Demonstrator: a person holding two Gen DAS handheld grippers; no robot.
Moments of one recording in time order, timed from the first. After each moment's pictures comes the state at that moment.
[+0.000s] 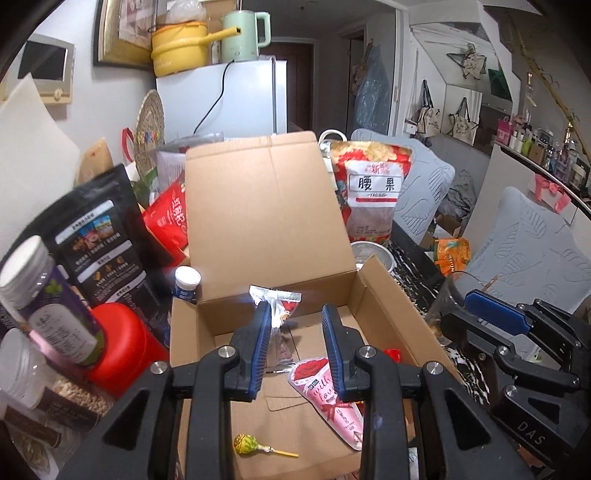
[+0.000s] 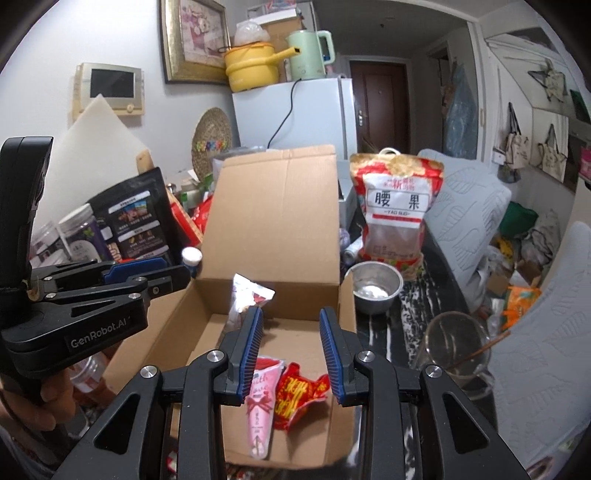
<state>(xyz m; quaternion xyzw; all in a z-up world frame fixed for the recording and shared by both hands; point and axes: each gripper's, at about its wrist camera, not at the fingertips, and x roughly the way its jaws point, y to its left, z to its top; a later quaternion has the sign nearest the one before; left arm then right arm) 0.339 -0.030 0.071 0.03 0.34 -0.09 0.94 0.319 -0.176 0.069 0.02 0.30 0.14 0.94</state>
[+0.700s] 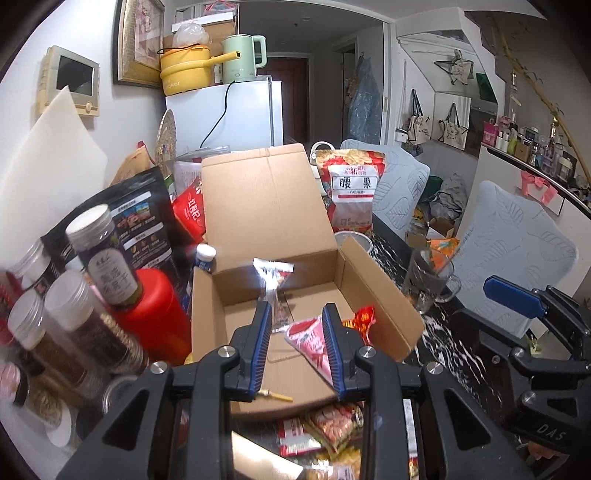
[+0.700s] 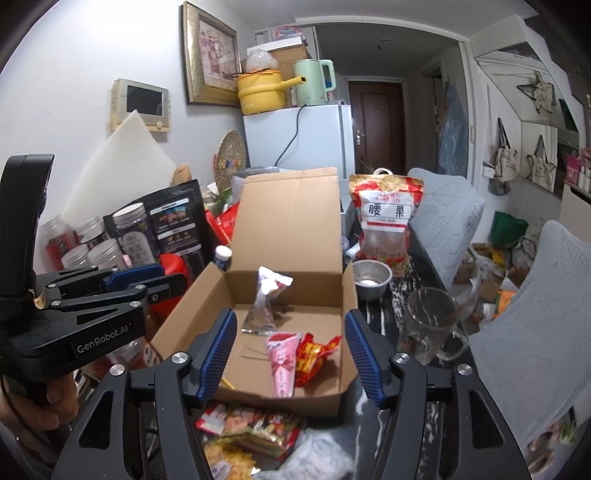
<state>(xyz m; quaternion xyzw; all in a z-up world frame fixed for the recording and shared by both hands) 0.236 -0.021 0.082 0.04 0.32 -0.09 0.94 0.215 -0.172 0.088 0.02 0.27 0.13 0.95</state>
